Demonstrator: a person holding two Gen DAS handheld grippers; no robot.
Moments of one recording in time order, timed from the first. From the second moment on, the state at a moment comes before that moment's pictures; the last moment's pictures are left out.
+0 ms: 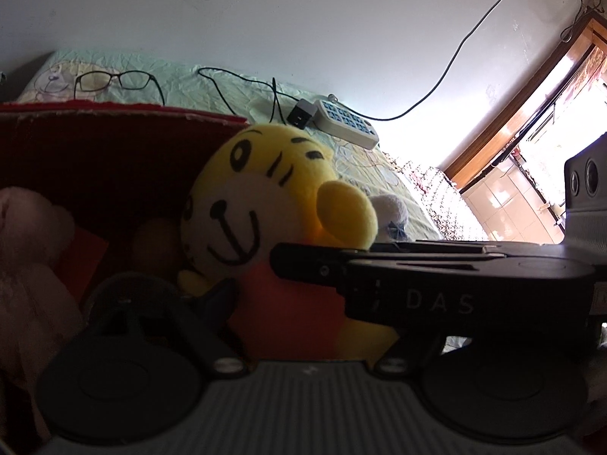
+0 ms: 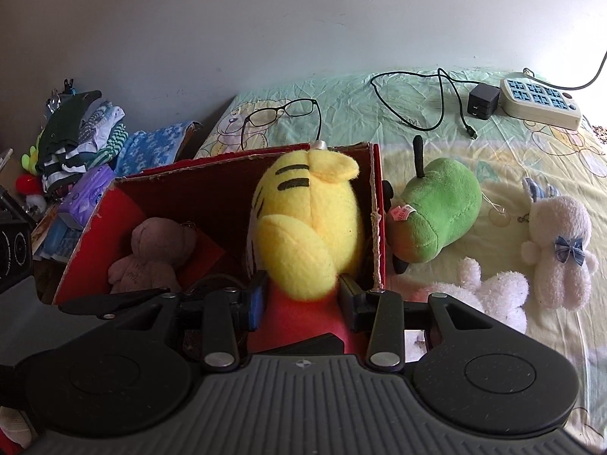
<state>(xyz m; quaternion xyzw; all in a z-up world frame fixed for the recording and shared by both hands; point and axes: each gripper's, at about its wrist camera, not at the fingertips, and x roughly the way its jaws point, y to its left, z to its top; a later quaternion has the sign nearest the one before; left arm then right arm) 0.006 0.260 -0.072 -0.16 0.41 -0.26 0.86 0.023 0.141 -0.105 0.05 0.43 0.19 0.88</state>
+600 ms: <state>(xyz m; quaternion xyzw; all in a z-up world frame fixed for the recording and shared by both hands) 0.018 0.253 -0.077 -0.15 0.42 -0.28 0.85 0.020 0.115 -0.090 0.13 0.38 0.21 0.89</state>
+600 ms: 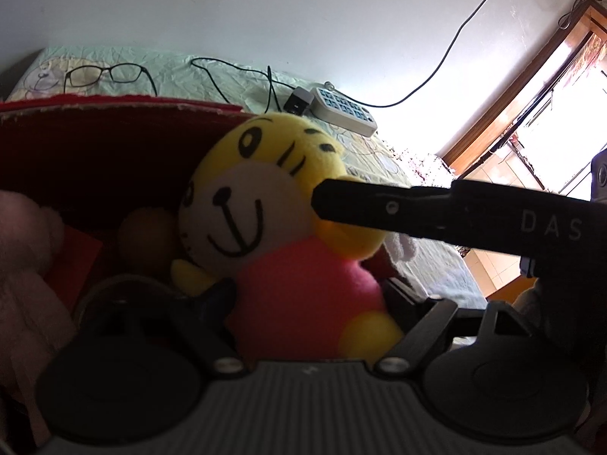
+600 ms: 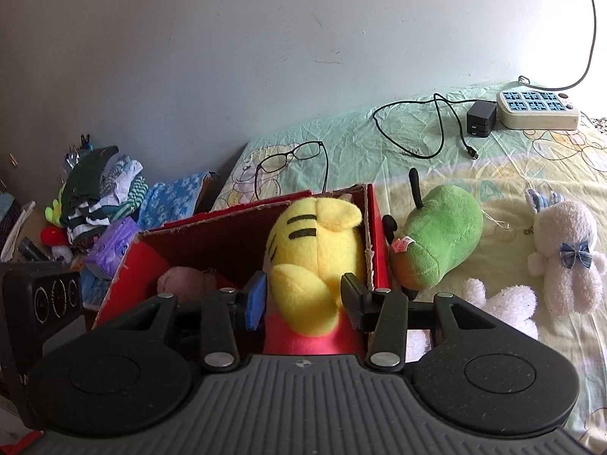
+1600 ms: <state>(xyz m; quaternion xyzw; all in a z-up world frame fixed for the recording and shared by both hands) 0.013 0.239 -0.067 -0.12 0.43 -0.26 0.86 0.017 0.097 -0.110 0.17 0.38 0.21 0.89</state>
